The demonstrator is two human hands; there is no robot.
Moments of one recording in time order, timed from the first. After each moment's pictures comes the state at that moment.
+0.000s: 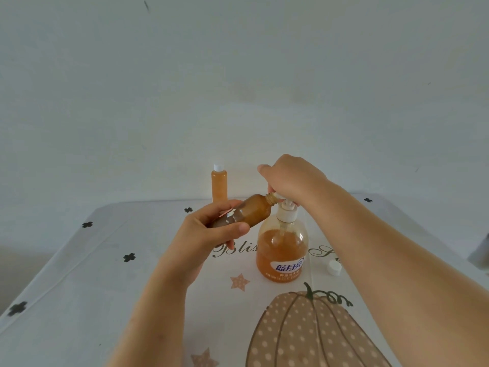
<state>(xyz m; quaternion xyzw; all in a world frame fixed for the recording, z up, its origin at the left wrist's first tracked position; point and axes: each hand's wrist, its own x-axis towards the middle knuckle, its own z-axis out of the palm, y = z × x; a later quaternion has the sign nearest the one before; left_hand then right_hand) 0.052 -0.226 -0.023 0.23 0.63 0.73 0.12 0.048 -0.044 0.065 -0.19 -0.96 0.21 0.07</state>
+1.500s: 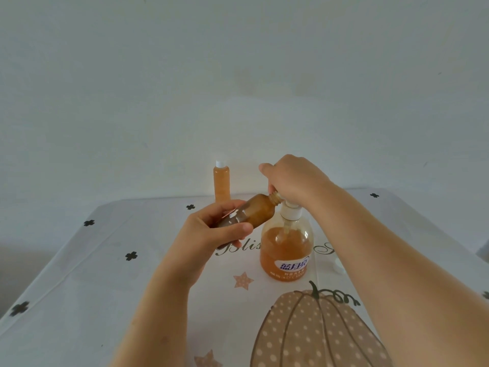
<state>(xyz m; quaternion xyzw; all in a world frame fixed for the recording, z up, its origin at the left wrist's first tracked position) 0.052 -0.227 -0.024 0.22 0.65 0.71 0.13 0.037 -0.038 0.048 -0.17 -0.95 0.24 0.09</state>
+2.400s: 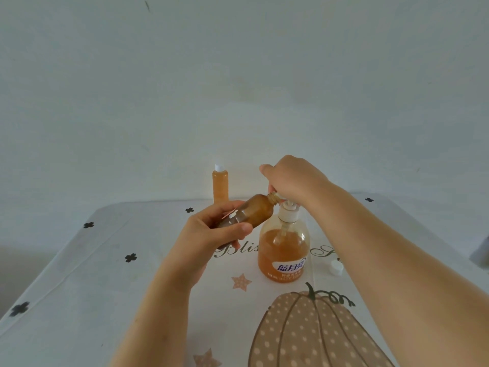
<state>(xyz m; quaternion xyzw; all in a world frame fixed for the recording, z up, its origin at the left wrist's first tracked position) 0.053 -0.225 -0.024 0.23 0.64 0.72 0.13 0.044 -0.041 0.058 -0.18 -0.95 0.24 0.09</state>
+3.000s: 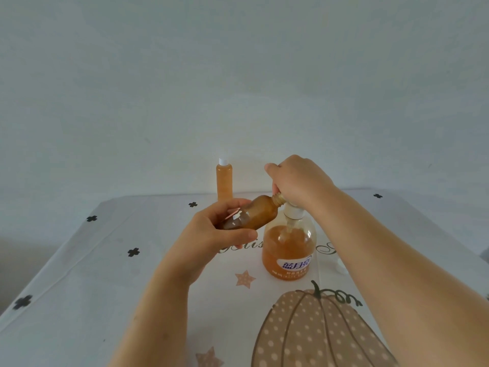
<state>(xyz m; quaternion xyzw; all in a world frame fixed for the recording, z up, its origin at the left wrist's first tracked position) 0.048 -0.228 -0.027 0.22 0.69 0.67 0.14 0.036 -0.039 0.041 -0.18 -0.95 0.24 0.11</state>
